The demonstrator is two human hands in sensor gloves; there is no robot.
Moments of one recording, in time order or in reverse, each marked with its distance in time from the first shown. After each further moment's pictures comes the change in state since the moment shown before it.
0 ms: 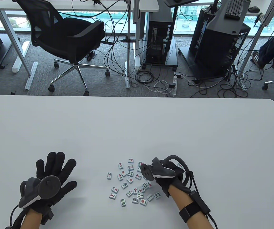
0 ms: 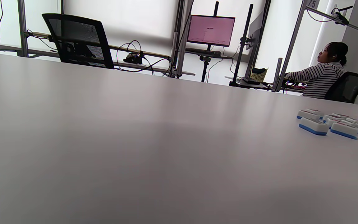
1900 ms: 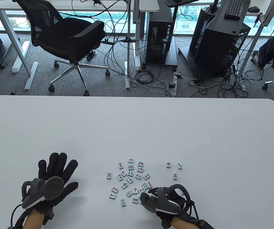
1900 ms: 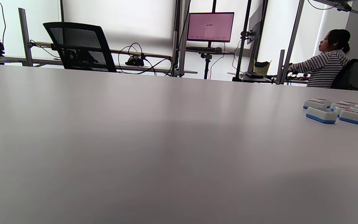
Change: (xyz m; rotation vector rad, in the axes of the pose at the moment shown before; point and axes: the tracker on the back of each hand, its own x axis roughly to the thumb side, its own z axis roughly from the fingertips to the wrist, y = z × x) left_hand 0.005 -0.005 -0.001 -0.002 0.010 -0.067; right_hand 0.062 -0.012 0.079 -0.127 0.093 -0.106
